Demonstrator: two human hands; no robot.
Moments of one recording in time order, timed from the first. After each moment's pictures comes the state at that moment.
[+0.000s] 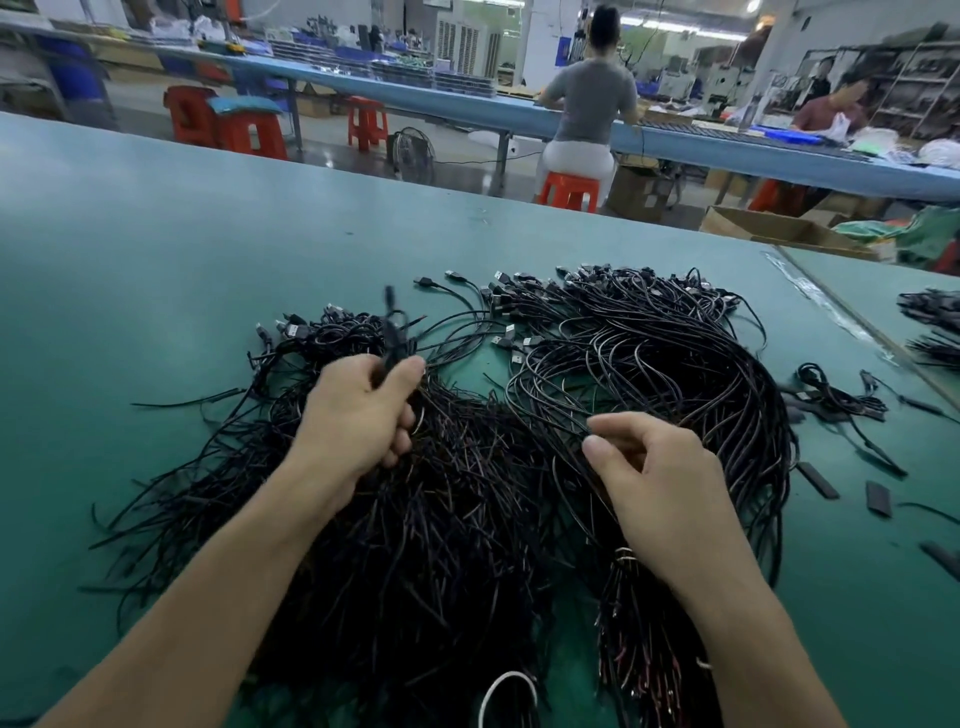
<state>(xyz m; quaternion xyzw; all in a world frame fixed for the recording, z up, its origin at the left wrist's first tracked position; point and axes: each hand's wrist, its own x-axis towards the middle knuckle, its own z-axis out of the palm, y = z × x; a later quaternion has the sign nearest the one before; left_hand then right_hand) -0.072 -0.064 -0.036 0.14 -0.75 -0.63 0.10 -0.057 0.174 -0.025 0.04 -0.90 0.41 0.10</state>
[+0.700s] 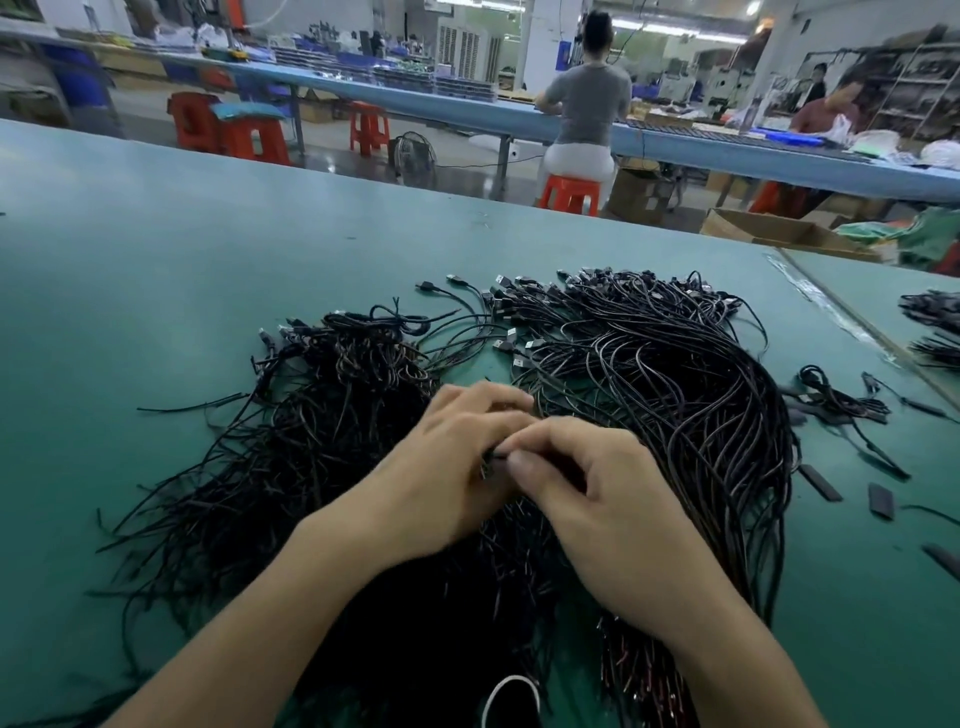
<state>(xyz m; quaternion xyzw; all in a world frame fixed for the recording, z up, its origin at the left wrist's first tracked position) -0.057 -0.028 -0.036 -0.24 -0.90 -0.35 0.12 -0.029 0.137 0.003 0.22 -0.85 0.47 0.03</state>
